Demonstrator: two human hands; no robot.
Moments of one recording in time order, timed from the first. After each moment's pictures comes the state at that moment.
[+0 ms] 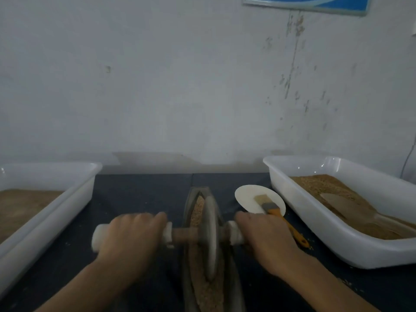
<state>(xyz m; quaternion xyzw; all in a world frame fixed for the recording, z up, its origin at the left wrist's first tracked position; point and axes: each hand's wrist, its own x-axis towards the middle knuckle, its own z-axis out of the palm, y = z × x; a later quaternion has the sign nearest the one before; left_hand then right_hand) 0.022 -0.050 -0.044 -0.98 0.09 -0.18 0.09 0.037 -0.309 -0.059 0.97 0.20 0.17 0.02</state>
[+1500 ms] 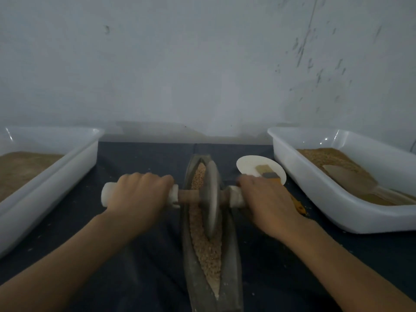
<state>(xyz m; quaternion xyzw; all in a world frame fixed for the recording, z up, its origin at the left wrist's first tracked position) 0.023 -0.056 -0.047 -0.97 0.10 -0.20 0.12 0.029 -0.316 -0.063 0.95 0.23 0.21 0.01</state>
